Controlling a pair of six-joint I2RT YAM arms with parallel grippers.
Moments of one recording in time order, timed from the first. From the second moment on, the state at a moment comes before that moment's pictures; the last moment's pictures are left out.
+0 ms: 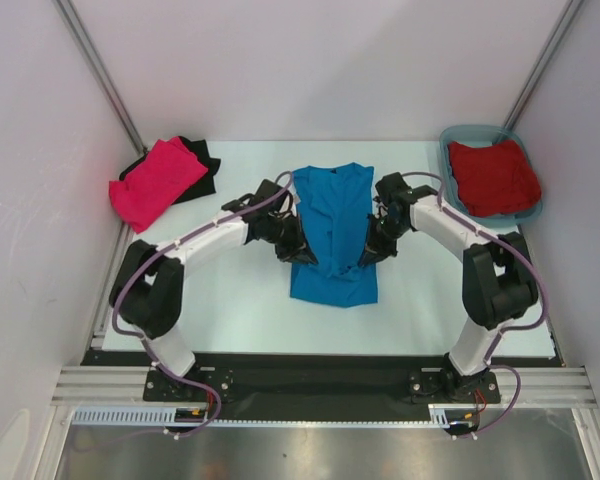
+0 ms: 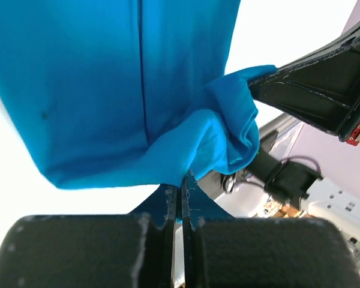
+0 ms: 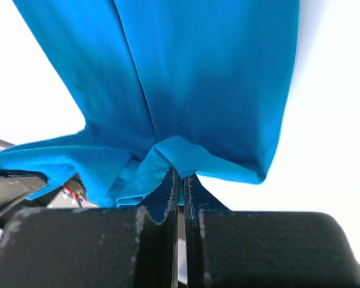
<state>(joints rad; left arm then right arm) -0.56 1.69 1.20 -0.54 0.52 -0.79 0.38 1.74 1.28 -0.85 -0.36 0.56</state>
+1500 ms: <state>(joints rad) -0.35 2.06 1.56 -0.64 0.58 -0.63 0.24 2.09 1.64 -0.84 -0.36 0.51</state>
